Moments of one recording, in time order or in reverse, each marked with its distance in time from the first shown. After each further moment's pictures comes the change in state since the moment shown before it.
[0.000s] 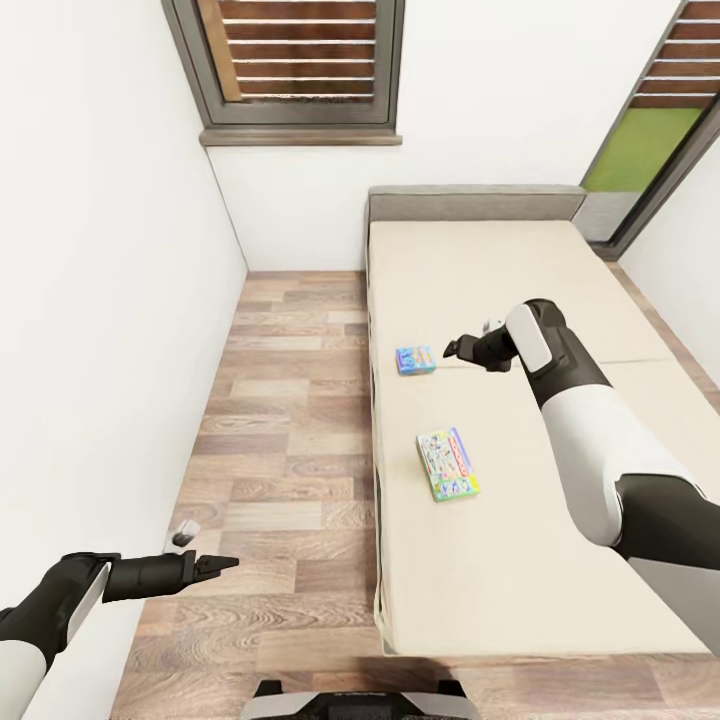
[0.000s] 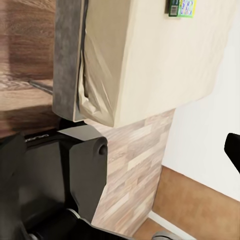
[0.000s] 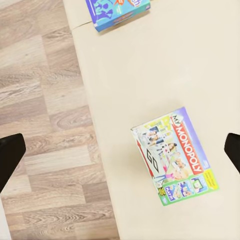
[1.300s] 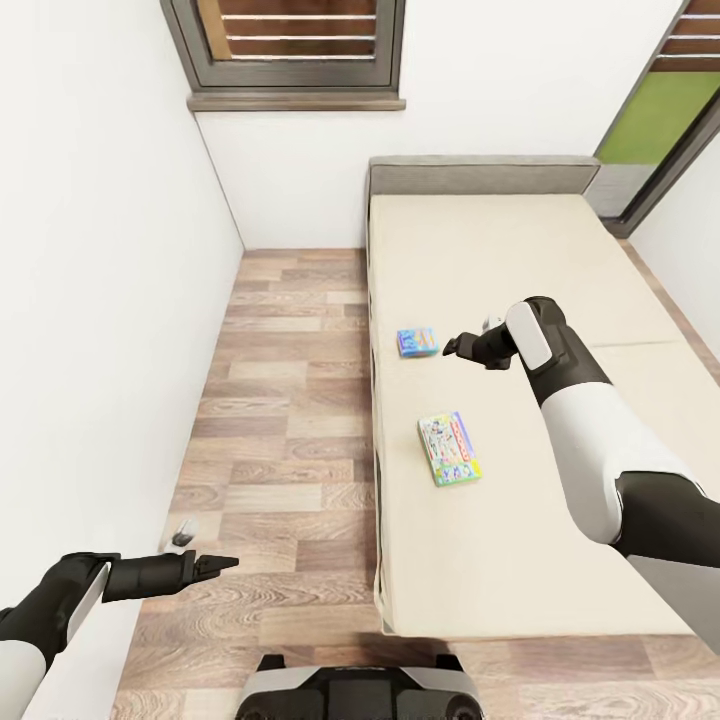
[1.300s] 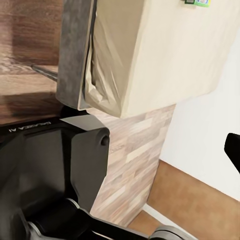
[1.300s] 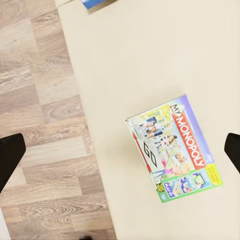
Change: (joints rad) left arm 0.000 0.000 0.000 0.000 0.001 0.000 0.000; right arm -0.008 0.002 0.000 0.003 0.000 0.000 0.000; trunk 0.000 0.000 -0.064
